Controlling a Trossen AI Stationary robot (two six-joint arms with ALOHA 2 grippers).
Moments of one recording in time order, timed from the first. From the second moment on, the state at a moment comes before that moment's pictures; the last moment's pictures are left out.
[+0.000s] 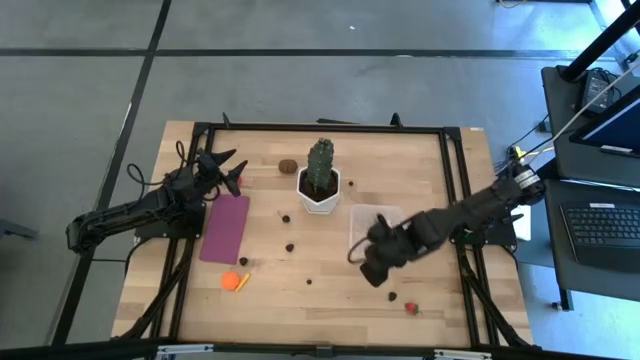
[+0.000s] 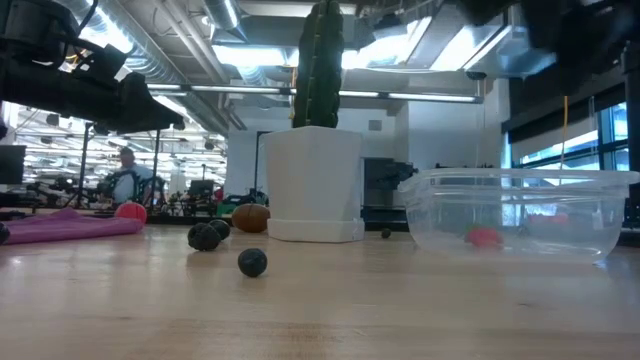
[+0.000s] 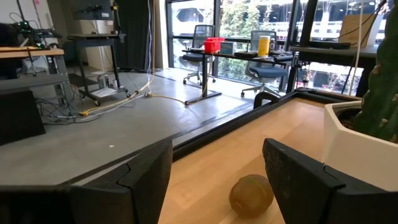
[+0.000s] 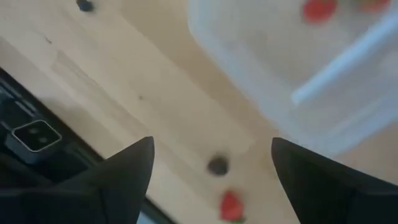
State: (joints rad) left arm 0.41 0.11 0.01 0.06 -0.41 -0.04; right arm 0.46 1.60 1.35 -1.05 -0.03 1.36
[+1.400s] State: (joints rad) left arm 0.41 0.11 0.01 0.06 -0.41 -0.04; right arm 0.66 1.92 1.35 -0.97 -0.08 1.54
